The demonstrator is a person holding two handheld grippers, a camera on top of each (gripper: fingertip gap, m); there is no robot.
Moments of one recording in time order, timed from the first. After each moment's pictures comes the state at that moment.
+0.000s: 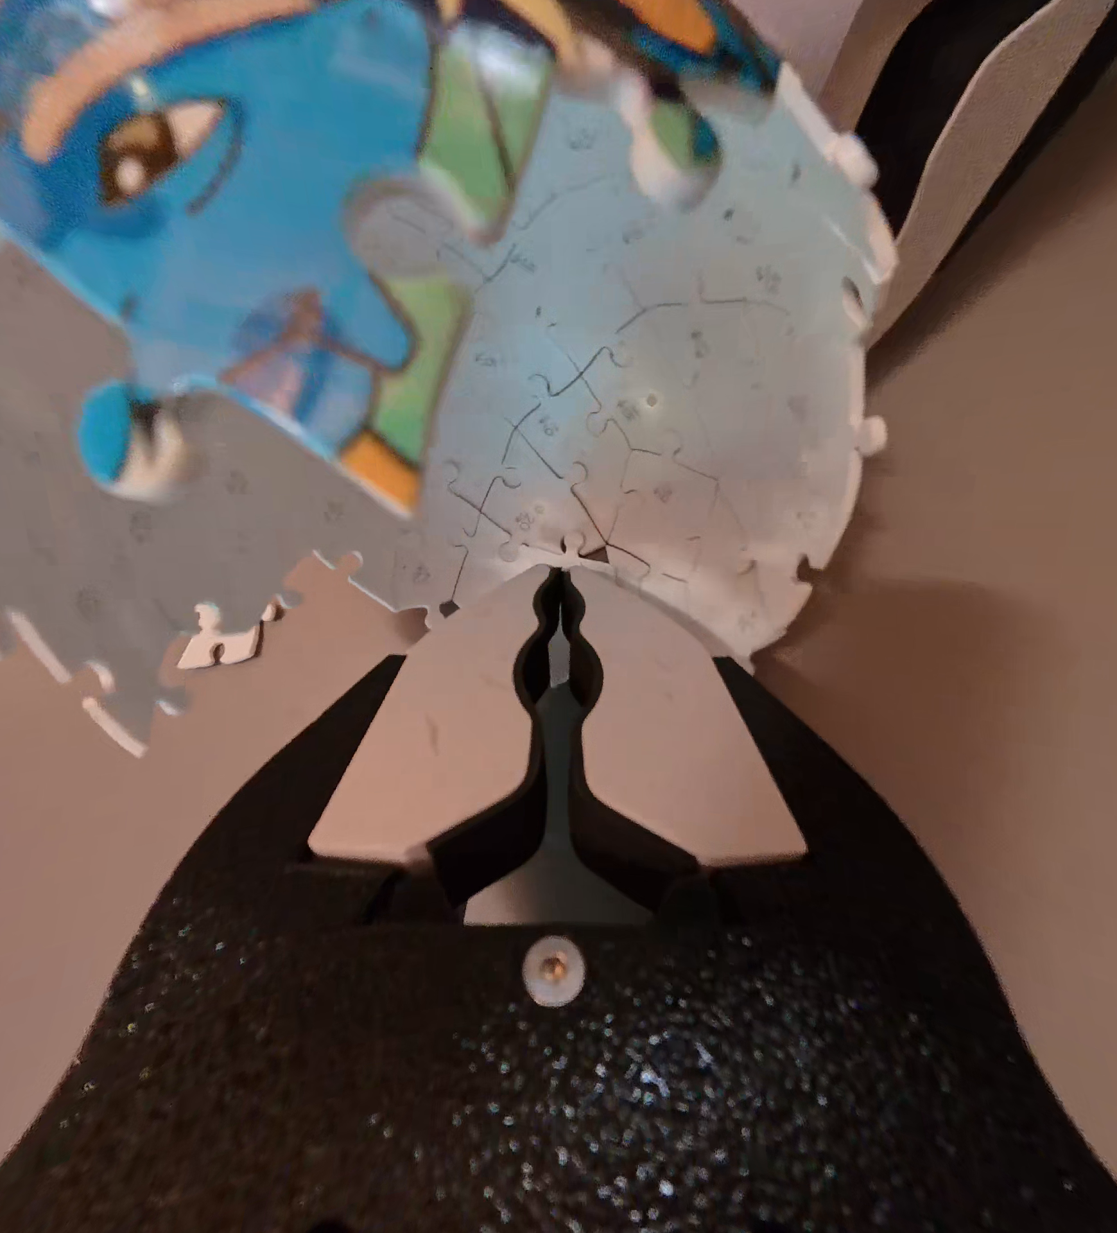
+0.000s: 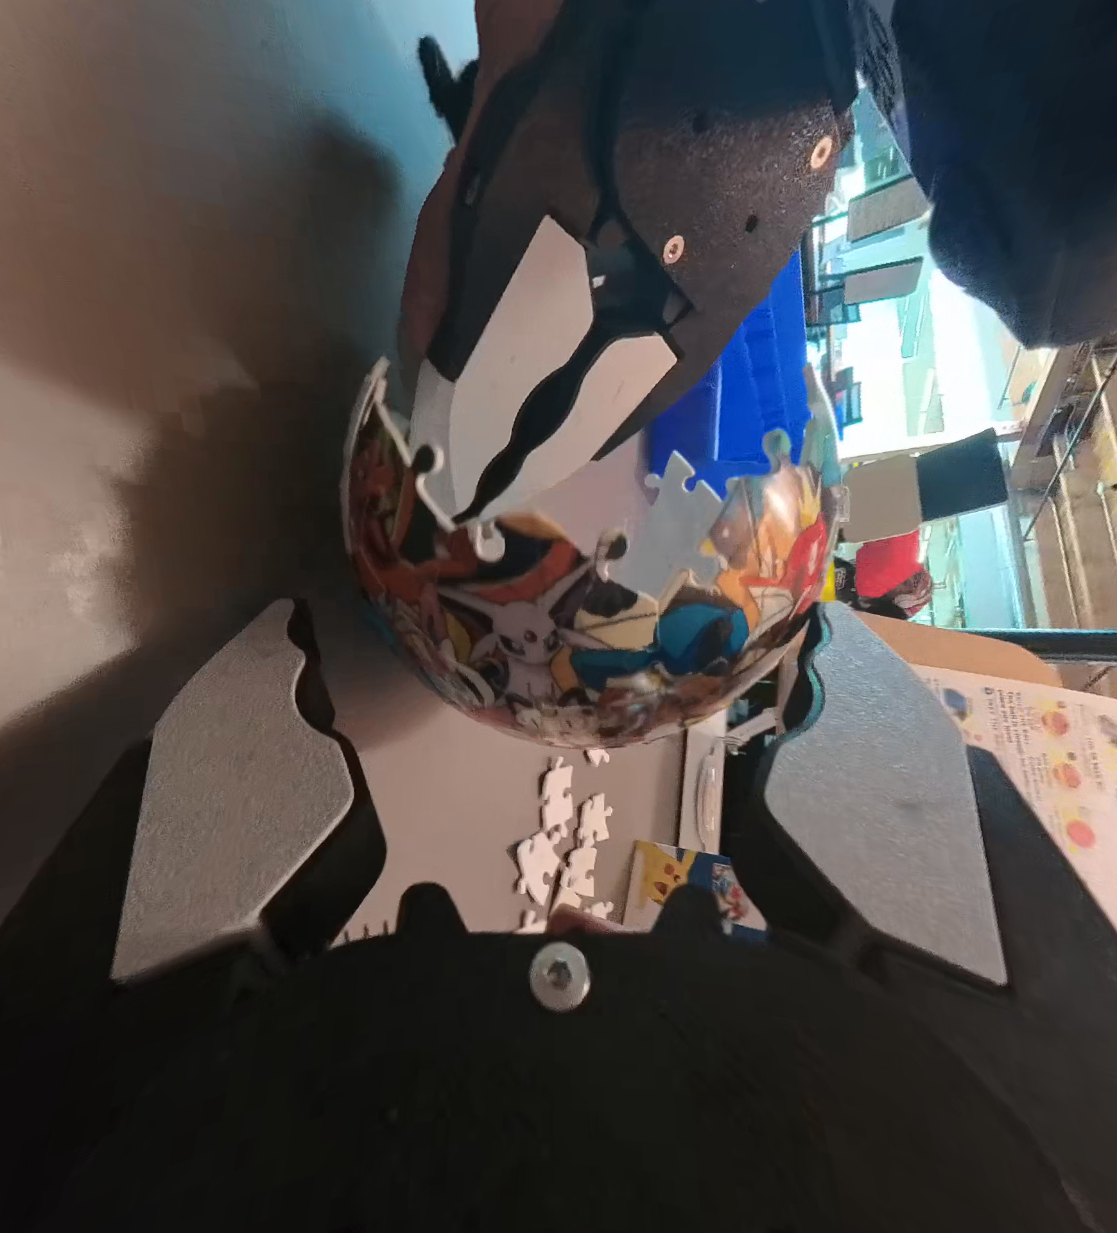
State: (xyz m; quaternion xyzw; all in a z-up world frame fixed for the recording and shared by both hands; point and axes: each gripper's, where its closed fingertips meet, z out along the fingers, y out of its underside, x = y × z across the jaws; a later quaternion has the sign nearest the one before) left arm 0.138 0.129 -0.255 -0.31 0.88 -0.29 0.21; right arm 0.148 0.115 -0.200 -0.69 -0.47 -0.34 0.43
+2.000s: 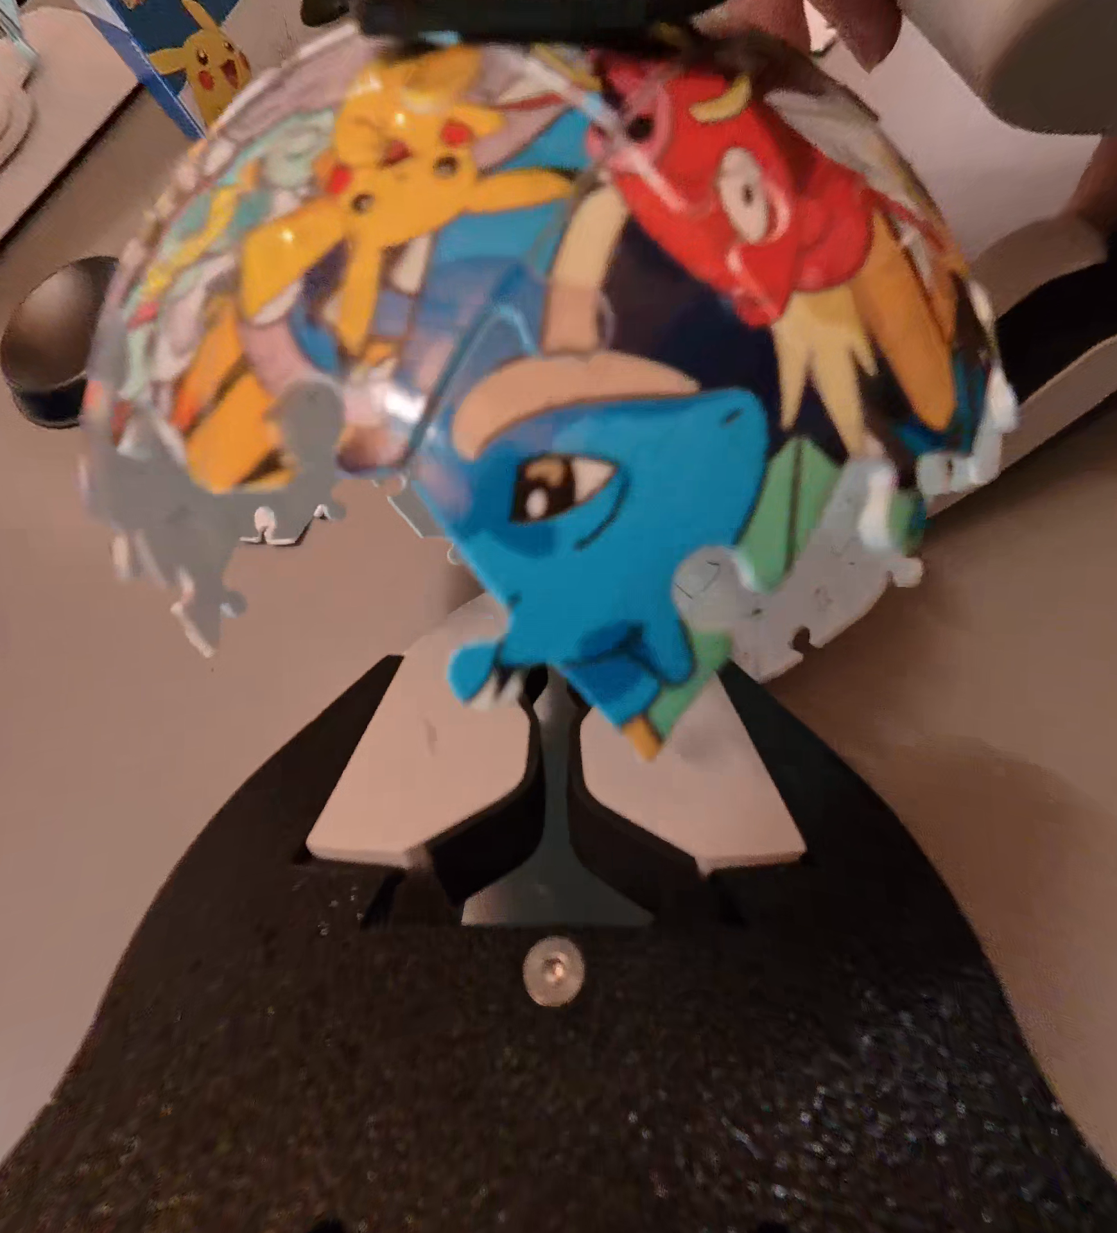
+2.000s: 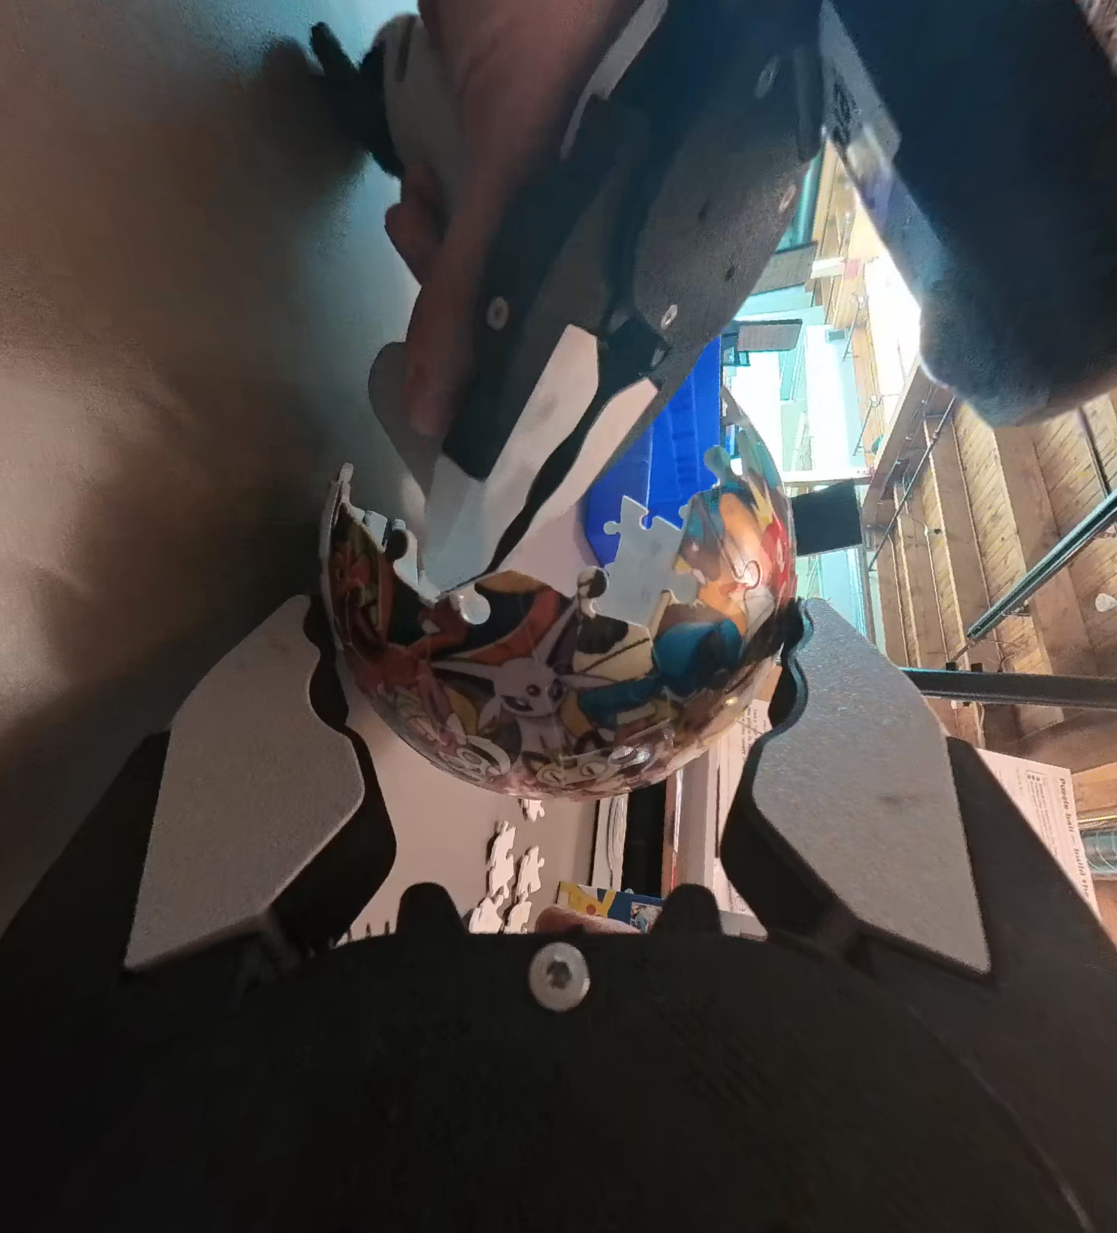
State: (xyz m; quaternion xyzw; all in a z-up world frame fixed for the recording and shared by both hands) left arm 0.125 0.140 -0.245 -0.41 0.81 -0.32 0.28; right arm 0.113 0.132 -0.194 -0.63 -0.49 -0.42 0.44
